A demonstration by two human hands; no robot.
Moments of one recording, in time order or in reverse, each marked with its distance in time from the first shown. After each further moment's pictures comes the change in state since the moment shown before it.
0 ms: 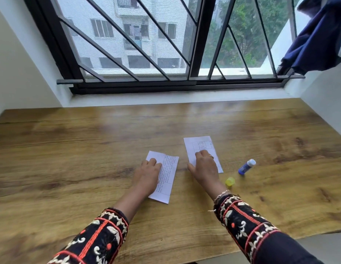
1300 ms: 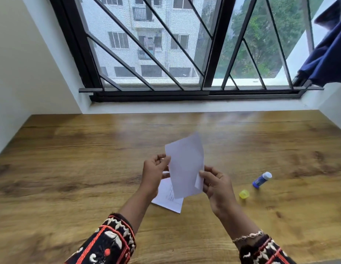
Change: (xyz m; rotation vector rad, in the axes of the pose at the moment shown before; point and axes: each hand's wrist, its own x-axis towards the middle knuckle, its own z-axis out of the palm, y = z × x) left_hand -0.009 0.000 -0.041 -1.635 0.271 -0.302; right_hand -0.053 -0.046 -0.041 1.475 -0.114 0.296
